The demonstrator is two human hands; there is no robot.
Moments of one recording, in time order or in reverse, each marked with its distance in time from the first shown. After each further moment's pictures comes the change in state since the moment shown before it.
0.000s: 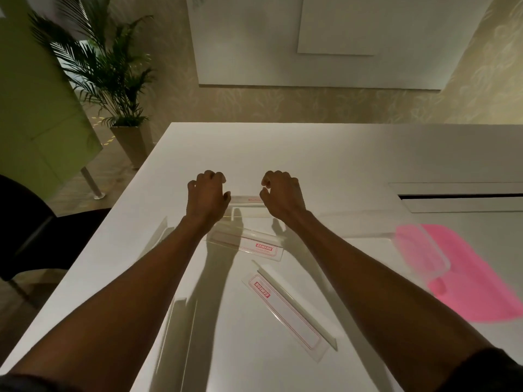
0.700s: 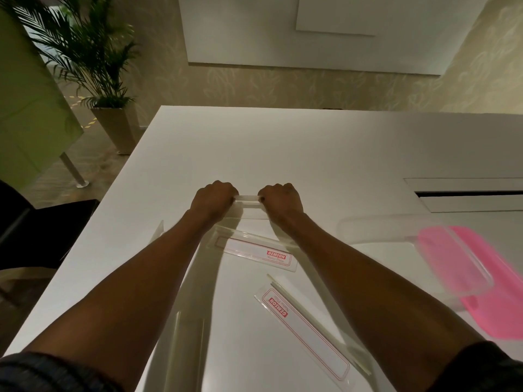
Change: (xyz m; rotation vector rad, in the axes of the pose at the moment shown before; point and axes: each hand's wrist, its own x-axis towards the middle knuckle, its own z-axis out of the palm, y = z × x) left_hand 0.050 -0.038 0.055 0.090 -0.299 0.163; right_hand 0.042 -0.003 0.066 -0.363 -0.220 0.005
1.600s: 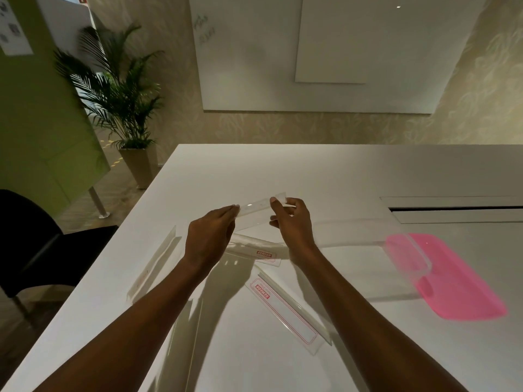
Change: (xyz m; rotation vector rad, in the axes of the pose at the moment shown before) left_hand -0.147 0.061 -0.032 -0.056 0.746 0.178; right_hand -0.151 0.003 -0.067 1.578 0.323 0.404
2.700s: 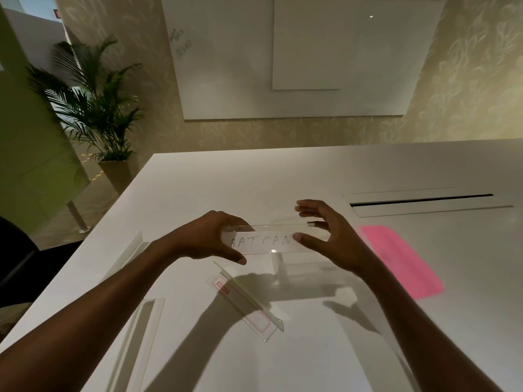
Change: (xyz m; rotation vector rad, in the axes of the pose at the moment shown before) left_hand 0.050 0.098 -0.055 -0.547 -0.898 0.007; right_hand -0.037 -0.032 -0.207 -0.490 -0.385 -0.415
